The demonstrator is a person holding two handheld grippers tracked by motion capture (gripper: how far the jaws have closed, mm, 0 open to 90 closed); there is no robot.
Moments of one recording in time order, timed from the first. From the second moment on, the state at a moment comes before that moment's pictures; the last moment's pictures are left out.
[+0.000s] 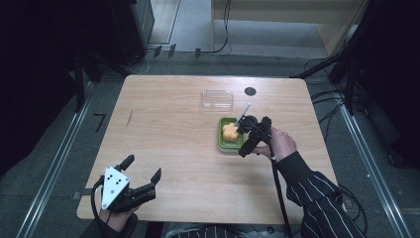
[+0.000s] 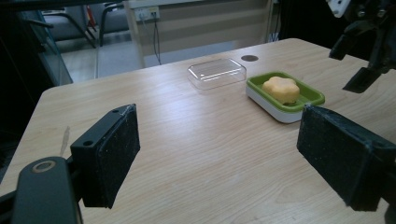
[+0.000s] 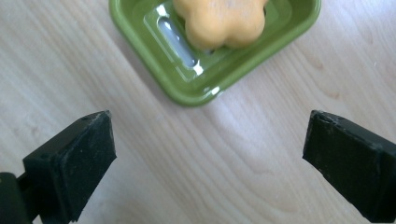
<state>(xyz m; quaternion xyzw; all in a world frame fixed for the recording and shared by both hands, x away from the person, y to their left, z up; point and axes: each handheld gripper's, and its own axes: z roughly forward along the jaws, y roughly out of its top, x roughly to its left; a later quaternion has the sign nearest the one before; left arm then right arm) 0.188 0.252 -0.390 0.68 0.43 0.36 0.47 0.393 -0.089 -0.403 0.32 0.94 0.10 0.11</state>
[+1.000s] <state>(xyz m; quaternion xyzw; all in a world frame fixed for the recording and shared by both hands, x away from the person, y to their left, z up) 0.188 0.251 -0.390 0.69 0.43 0.35 0.47 0.318 -0.140 -0.417 0.34 0.93 0.08 0.10</state>
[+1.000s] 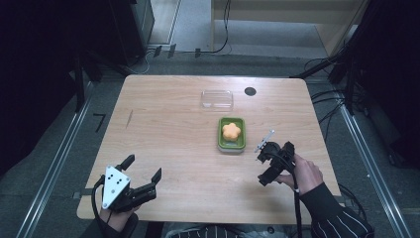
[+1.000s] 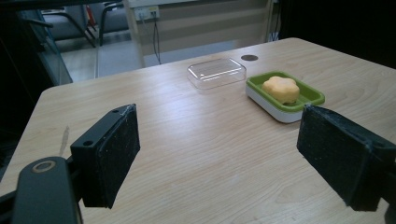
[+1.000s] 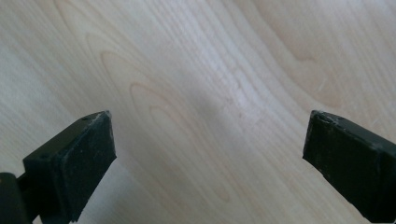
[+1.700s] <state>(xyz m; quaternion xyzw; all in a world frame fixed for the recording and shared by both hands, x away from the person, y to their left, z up) 0.189 0.250 -0.390 0.69 0.43 0.35 0.47 0.274 -0.177 -0.449 0.36 0.93 0.06 0.09</state>
